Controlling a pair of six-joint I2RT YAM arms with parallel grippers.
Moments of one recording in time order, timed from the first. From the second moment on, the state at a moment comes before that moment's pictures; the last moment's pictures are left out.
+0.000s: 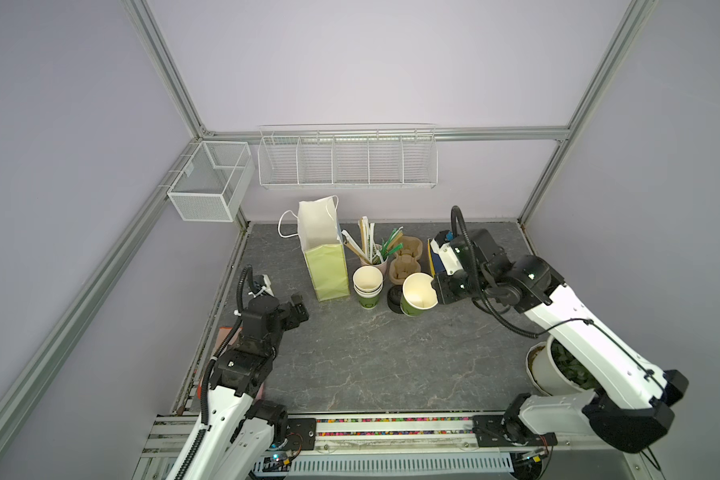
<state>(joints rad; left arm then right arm) -0.30 0.66 0.69 -0.55 -0.26 -0.44 0.72 1.28 1.48 -1.11 0.06 0.34</state>
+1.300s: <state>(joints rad) -0.33 0.80 0.79 -0.63 -0.23 -0.42 0.60 1.33 0.95 -0.76 0.02 0.47</state>
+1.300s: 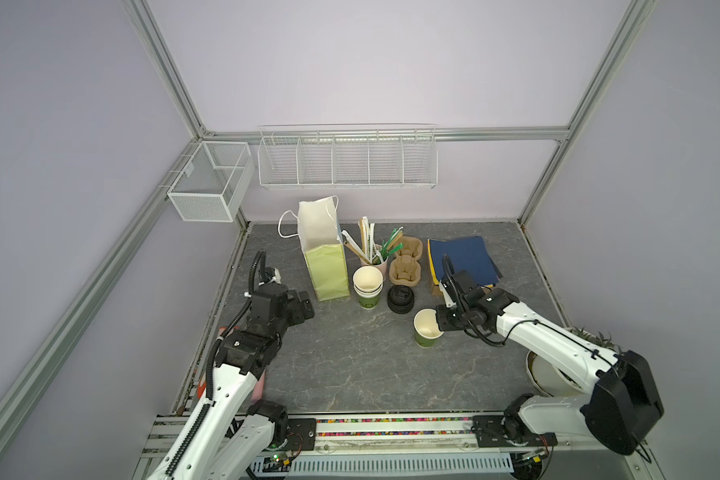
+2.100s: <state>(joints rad) -0.33 0.81 0.79 -0.63 -0.24 -0.41 0.67 1.67 1.42 -0.87 0.07 0.40</state>
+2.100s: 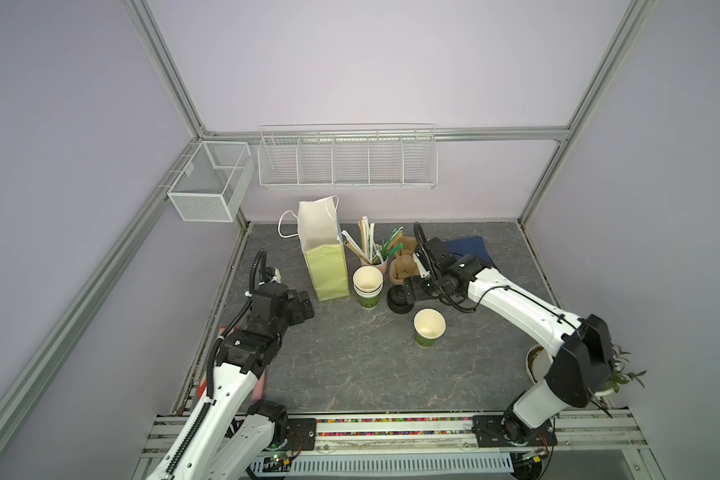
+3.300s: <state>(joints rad) -0.33 0.82 0.79 -0.63 -0.24 -0.40 0.69 2.03 1.61 -0.86 0.12 0.38</state>
